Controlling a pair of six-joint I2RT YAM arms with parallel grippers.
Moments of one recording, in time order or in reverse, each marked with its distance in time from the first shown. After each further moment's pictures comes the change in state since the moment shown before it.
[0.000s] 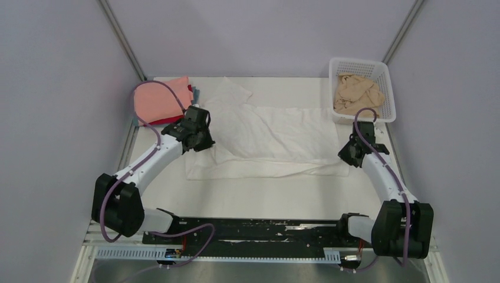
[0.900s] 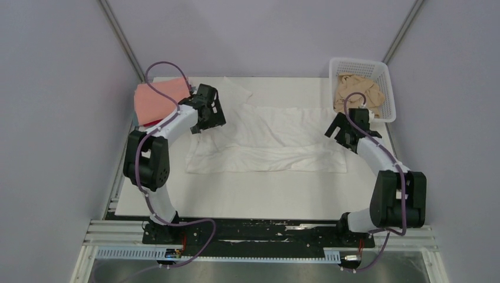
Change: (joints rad) left arm 0.082 0.497 0.417 -0.020 -0.113 0.081; right arm 0.012 0.309 0.148 0.268 -0.031 -0.152
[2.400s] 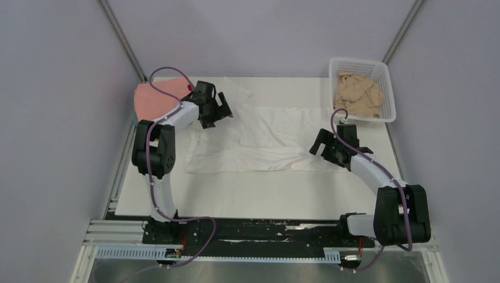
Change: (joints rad) left arm 0.052 0.193 0.161 0.206 0.334 -0.077; right arm 0.128 -0.197 -0.251 0.063 -0.194 -0.010
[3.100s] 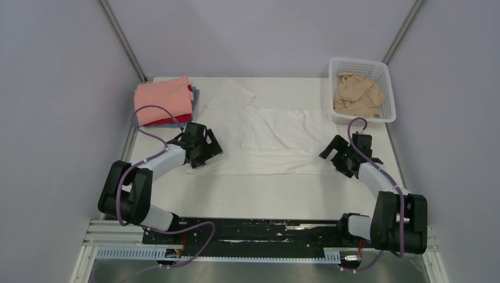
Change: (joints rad) left arm -0.053 -0.558 -0.813 0.137 -0.117 -0.119; right arm -0.147 -0.044 -0.111 0.032 -0.057 0.074
